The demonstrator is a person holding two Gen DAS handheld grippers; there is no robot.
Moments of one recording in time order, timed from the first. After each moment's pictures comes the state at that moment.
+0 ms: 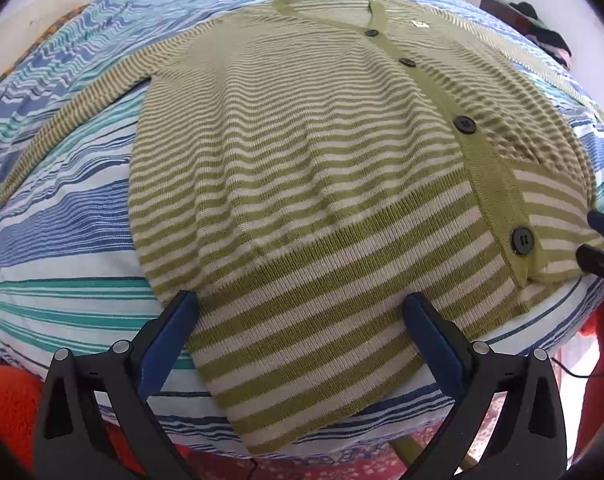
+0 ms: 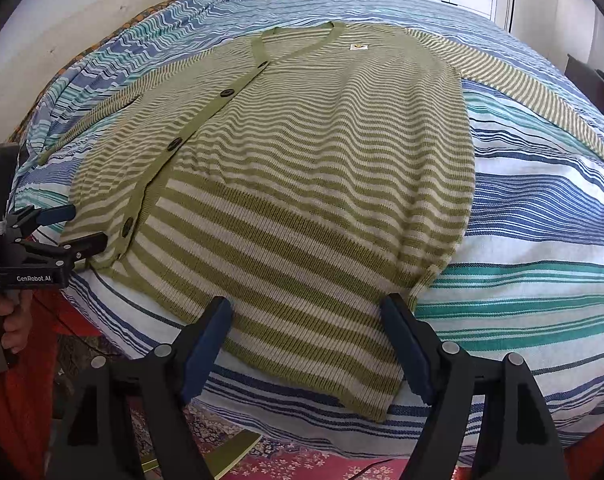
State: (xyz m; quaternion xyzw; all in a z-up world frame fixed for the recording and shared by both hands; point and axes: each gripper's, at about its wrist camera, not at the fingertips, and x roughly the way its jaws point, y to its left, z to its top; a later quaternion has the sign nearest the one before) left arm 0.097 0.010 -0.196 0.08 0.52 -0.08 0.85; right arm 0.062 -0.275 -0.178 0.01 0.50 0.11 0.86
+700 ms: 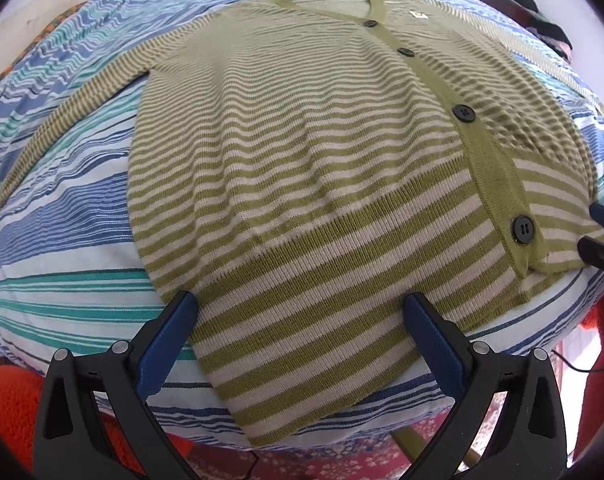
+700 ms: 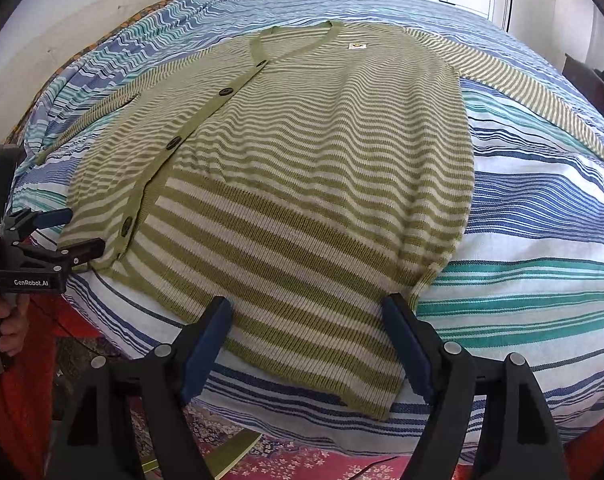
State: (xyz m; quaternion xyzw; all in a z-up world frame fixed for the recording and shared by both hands) left arm 0.096 0.006 -0.198 0.09 0.53 -0.07 0.84; right arm 0.062 -0.271 -0.178 0.01 0.50 0.11 0.86
